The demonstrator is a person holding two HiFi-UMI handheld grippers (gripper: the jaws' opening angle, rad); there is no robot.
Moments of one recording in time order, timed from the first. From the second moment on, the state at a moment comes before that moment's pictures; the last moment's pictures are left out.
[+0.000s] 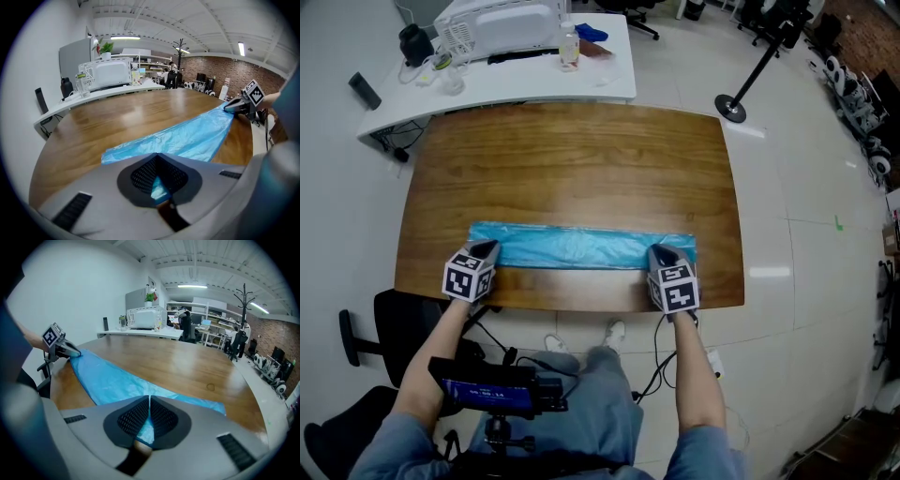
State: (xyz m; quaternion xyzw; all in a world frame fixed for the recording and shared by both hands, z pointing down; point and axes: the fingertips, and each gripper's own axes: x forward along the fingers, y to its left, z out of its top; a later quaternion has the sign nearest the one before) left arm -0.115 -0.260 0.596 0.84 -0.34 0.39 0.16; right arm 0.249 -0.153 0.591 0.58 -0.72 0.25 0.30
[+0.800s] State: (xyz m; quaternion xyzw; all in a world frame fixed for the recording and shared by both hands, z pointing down) left arm -0.080 -0.234 0.477 0.92 -0.34 0.20 0.09; right arm 0.188 -0.148 0.491 0.61 -0.75 0.18 0.19
